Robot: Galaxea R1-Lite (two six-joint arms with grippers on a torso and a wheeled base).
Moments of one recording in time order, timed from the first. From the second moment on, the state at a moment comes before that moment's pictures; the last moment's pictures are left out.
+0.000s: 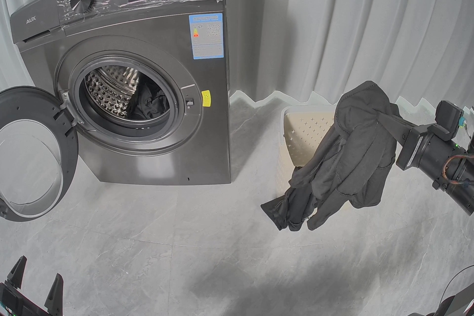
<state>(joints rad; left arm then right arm) 0.00 0.02 -0.02 0.00 0.00 -0.04 0.52 1.33 -0.53 -0.83 -0.13 0.14</state>
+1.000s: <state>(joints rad) 0.00 0.02 -0.02 0.00 0.00 -0.04 0.56 1.32 -0.52 -0.84 -0.12 0.14</state>
